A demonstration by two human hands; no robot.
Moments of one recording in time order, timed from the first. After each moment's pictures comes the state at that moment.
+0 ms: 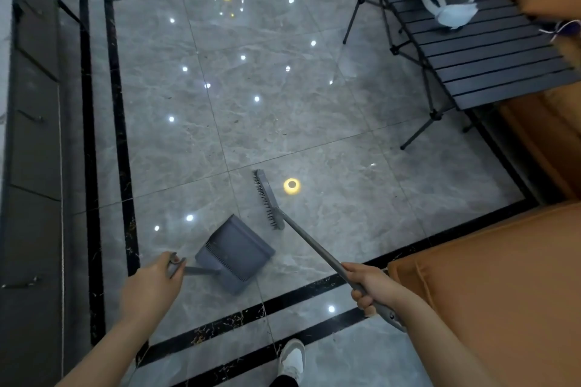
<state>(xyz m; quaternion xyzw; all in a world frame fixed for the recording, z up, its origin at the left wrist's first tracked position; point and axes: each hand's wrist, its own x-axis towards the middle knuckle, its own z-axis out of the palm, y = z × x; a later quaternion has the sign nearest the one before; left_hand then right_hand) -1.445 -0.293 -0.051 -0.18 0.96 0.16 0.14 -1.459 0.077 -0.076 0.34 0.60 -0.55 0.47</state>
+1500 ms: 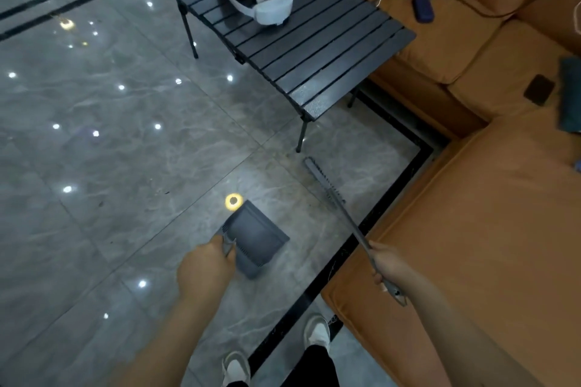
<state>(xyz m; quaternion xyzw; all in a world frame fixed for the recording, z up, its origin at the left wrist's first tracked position) -1.704 0.104 -0.081 0.07 0.97 0.12 0.19 -1.578 0.385 -0.092 0.55 0.62 -0.51 0.23</state>
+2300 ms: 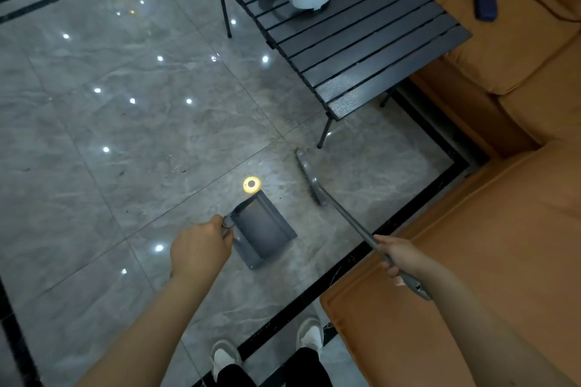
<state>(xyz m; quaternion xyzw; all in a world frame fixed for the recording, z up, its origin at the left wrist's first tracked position) -1.730 0.119 -0.093 0.07 0.98 0.06 0.15 -1.627 0.441 -0.106 0.50 0.60 -0.53 0.33</state>
